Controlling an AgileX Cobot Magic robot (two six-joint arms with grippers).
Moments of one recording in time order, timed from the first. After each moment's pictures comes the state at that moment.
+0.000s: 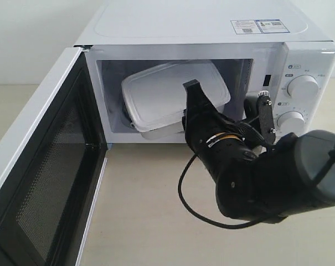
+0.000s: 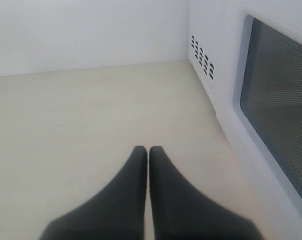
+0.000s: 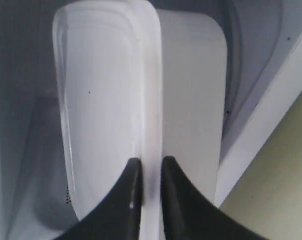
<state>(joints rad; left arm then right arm) 0.07 0.00 0.00 -0.03 0.31 0.09 0.74 1.85 -0.77 0.82 -0.85 0.92</state>
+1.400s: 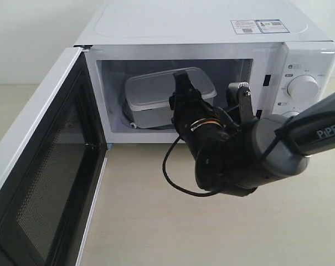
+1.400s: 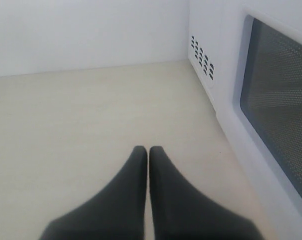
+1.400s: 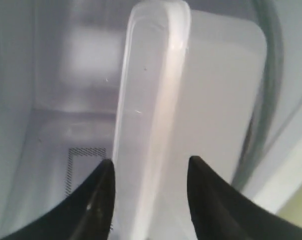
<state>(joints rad) 0.07 0.00 0.00 -0.03 0.31 0.09 0.68 1.99 -0.94 0.76 -0.84 0.95</state>
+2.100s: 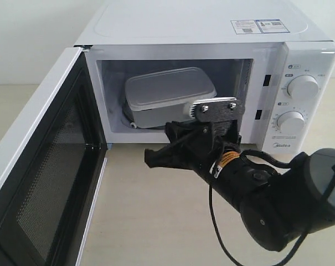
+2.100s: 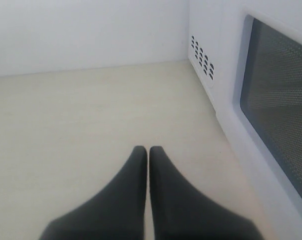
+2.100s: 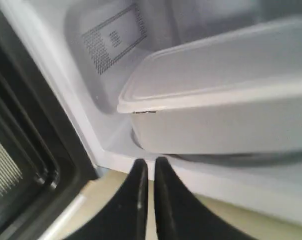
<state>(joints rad) 0.07 0.00 0.00 -0.03 0.31 0.09 0.68 1.90 -0.64 0.27 -1.00 0.07</state>
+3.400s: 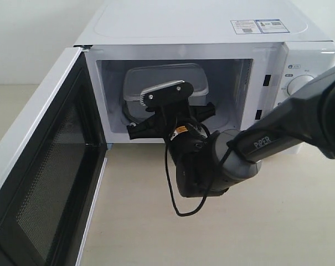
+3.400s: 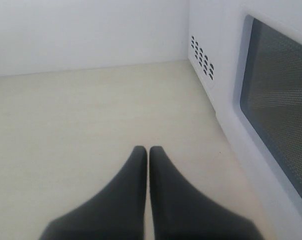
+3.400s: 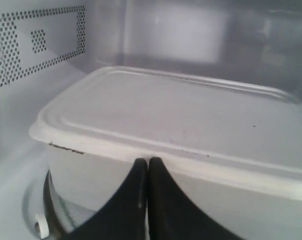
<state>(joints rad) 0.07 0.00 0.00 -0.03 0.31 0.09 0.67 2.21 -1.11 0.59 -0.98 -0.39</state>
